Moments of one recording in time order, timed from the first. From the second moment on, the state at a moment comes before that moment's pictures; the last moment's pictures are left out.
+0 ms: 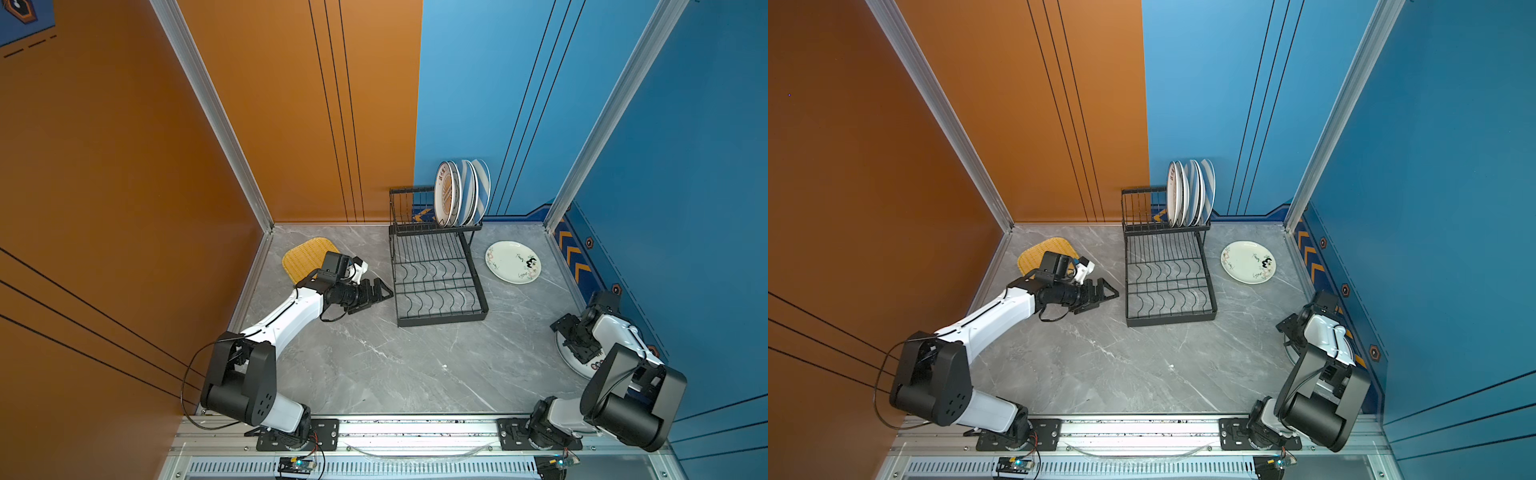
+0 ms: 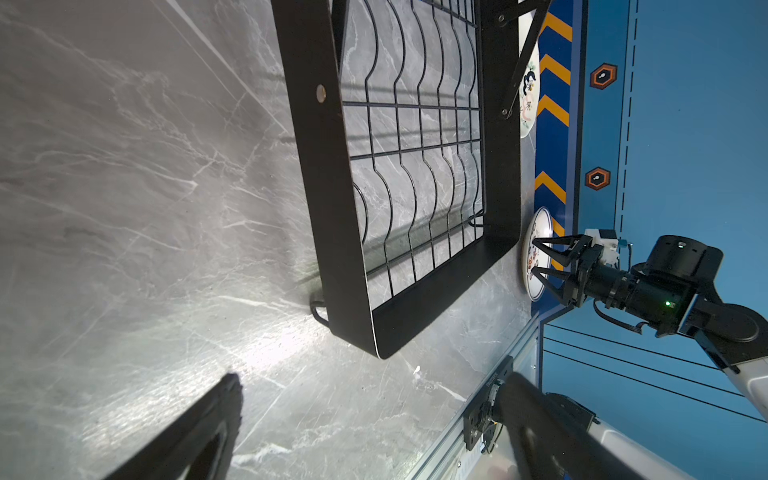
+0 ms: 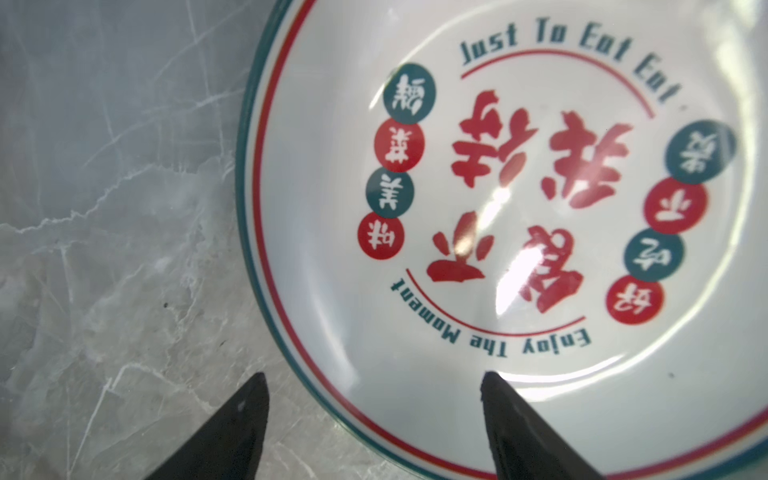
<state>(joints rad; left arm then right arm) -0.29 1.49 1.00 -0.45 0.62 -0.55 -0.57 1.37 0.75 -0.65 -0.04 0.47</state>
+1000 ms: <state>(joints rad) -0.29 1.49 1.04 -0.45 0.62 -0.55 -0.30 1.51 0.80 -0.52 -0.21 0.48</state>
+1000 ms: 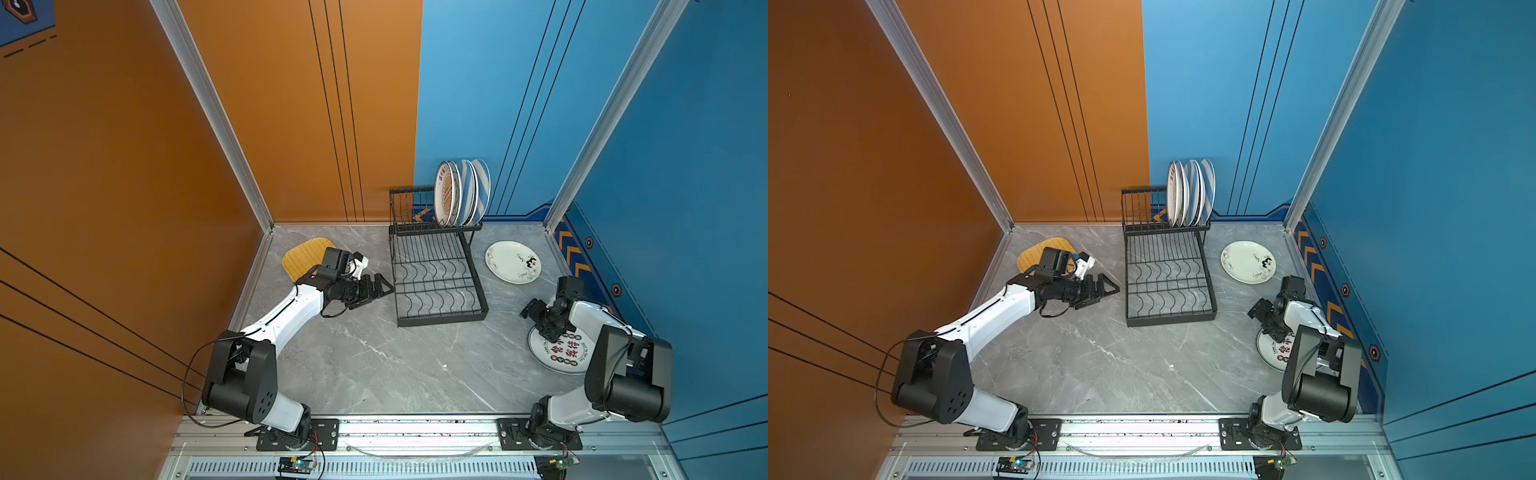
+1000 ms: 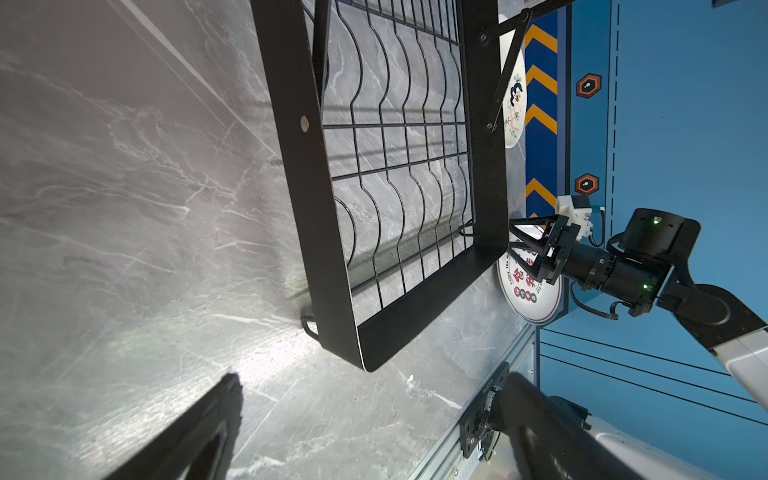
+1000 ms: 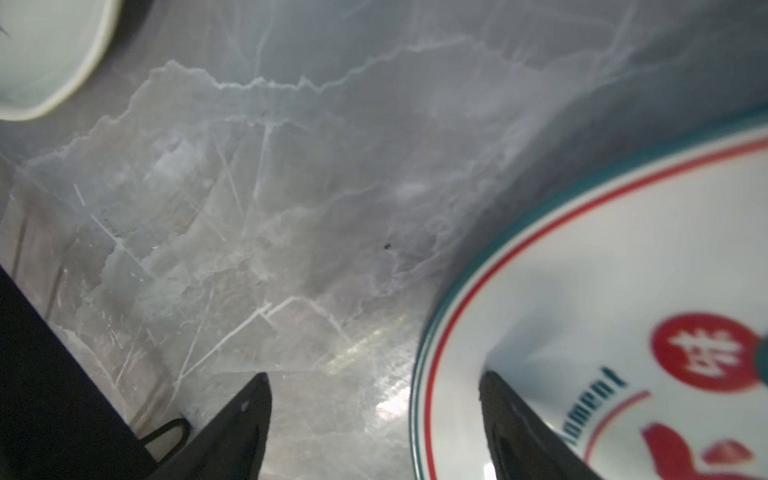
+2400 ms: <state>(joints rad) -0.26 1.48 1.01 -0.45 0.62 -0.55 -0.25 1.37 0.72 -0.62 -0.26 0.50</state>
